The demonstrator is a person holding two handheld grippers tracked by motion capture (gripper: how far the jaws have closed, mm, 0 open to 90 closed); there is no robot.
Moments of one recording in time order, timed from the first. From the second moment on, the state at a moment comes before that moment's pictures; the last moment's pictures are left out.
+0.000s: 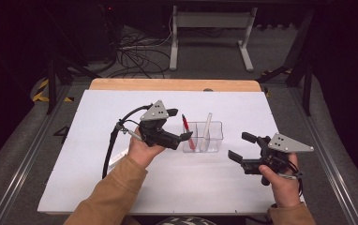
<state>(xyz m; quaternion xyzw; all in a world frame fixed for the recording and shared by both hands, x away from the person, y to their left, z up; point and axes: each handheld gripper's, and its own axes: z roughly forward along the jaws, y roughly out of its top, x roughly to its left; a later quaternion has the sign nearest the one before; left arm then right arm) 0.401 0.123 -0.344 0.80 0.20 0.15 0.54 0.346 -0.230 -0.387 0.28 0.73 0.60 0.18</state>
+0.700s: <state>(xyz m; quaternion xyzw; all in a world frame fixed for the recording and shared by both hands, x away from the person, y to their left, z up) 0.385 0.176 -0.337 0.82 0.22 0.17 0.50 0.346 -0.232 -0.388 0.28 0.73 0.60 0.19</state>
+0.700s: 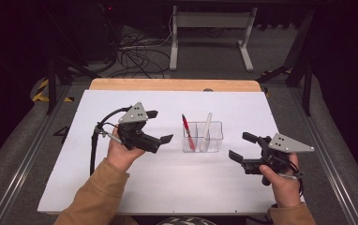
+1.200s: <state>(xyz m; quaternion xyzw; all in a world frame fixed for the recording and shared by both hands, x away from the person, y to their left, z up) 0.374 0.216 -0.341 0.84 0.25 0.19 0.45 0.346 -0.231 -0.388 0.28 0.73 0.60 0.19</state>
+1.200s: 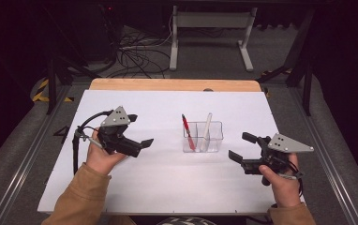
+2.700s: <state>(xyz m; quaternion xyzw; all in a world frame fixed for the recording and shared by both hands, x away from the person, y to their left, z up) 0.377 0.266 -0.384 0.88 0.33 0.15 0.31 0.345 -0.232 -0.387 0.27 0.73 0.60 0.19</state>
